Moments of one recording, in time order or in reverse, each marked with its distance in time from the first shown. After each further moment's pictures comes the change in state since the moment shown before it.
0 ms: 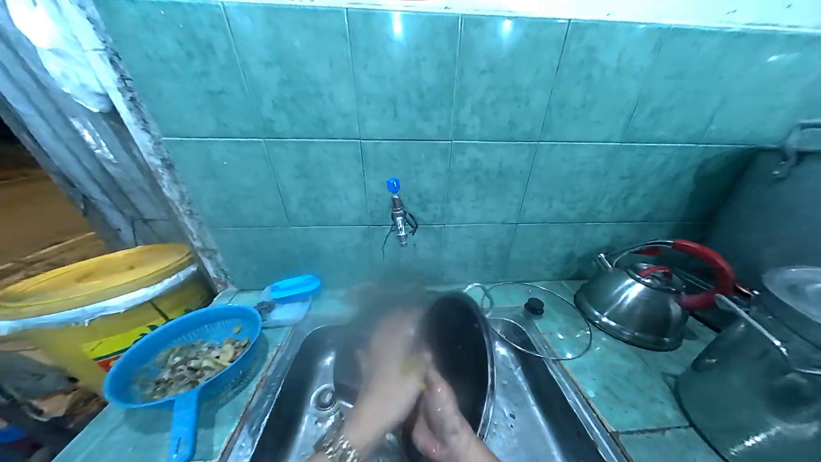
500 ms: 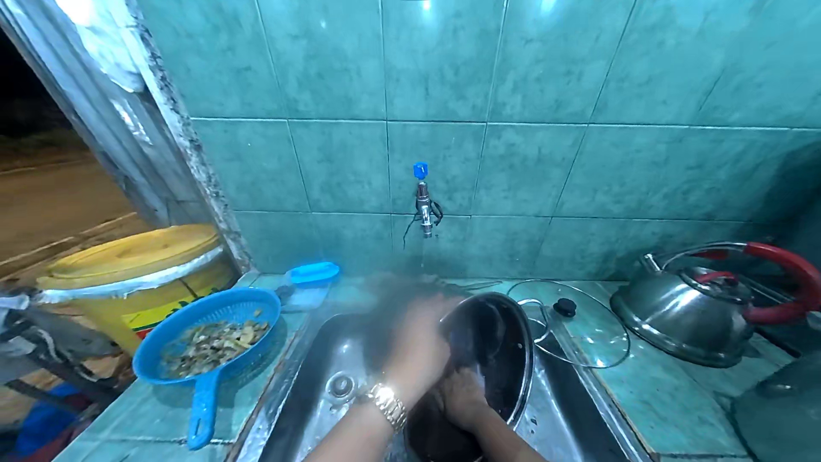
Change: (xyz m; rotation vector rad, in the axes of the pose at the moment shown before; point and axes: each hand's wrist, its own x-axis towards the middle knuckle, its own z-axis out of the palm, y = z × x) left_hand 0.041 0.029 -0.004 0.191 -0.010 -0.023; right_hand 0.111 0.028 -0.115 -2.175 -0.237 0.150
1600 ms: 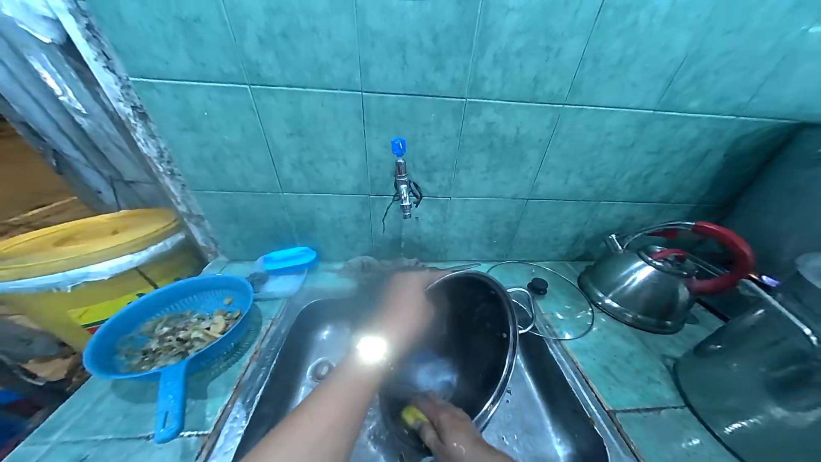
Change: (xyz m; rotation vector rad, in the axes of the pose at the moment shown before) left_hand 0.013 0.008 -0.006 0.071 0.016 0.147; right_hand -0.104 -0.024 0.015 0.529 0.082 -0.202
